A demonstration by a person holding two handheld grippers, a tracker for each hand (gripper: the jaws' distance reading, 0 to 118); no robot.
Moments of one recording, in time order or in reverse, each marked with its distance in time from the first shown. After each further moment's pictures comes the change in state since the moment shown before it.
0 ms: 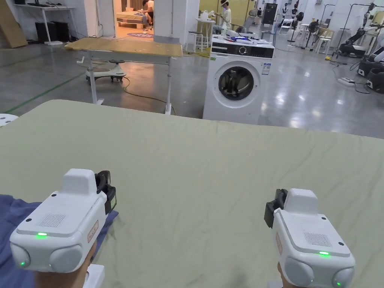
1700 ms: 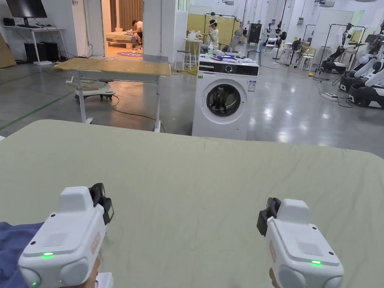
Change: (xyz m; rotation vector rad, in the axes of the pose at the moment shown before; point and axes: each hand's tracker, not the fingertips) left arm 0.022 0.001 -0.014 0.107 0.037 0.209; right arm 0.023 0.002 -0.009 0.054 0.007 -0.150
